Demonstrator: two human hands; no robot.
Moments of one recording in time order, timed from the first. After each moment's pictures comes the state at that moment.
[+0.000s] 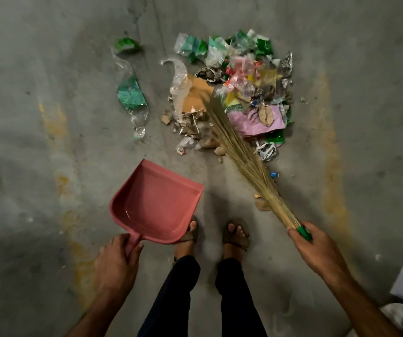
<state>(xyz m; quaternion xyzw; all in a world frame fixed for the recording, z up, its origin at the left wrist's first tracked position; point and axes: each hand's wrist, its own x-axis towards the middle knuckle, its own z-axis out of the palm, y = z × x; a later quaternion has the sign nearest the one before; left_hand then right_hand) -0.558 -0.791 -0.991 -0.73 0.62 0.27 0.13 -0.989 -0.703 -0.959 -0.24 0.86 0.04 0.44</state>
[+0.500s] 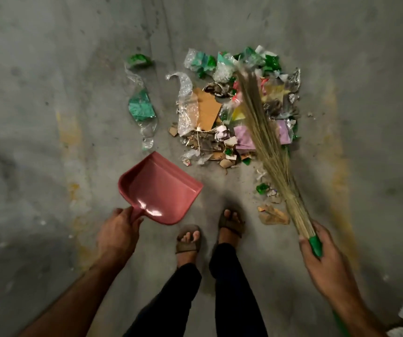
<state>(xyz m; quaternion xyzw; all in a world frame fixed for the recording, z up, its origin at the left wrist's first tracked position) -0.593 -0.894 -0.982 -0.69 0.67 0.24 0.16 -0.993 -0.740 -0.922 -0.28 0.88 -0.04 0.38</state>
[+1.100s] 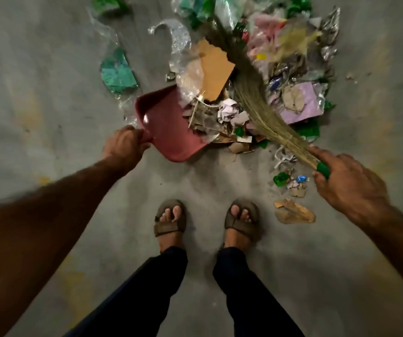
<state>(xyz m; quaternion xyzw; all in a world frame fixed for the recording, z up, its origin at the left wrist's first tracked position) -0.645 -1.058 -1.189 -0.59 0.75 0.22 0.20 -1.050 -0.866 -1.098 -0.45 0.82 0.18 0.29</state>
